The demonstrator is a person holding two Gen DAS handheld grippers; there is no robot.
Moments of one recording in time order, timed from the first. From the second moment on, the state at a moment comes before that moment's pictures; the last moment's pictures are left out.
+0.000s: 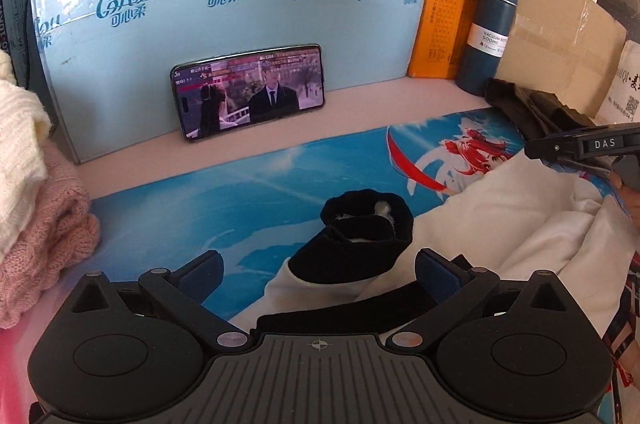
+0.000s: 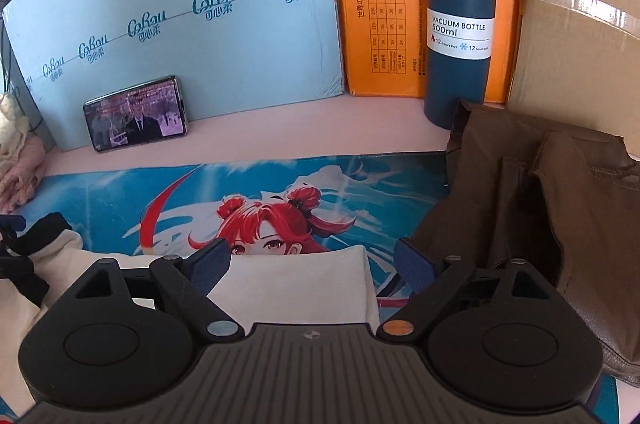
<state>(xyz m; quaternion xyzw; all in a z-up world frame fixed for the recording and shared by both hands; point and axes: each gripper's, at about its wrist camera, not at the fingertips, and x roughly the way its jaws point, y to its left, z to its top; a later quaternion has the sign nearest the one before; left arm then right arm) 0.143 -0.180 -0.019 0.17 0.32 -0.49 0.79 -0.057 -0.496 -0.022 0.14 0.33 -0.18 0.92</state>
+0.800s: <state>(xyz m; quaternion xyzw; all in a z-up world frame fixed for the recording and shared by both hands) 0.156 -0.177 0.043 0.13 0.18 -0.42 0.88 -0.052 -0.473 0.004 0.06 0.25 -0.19 0.95</state>
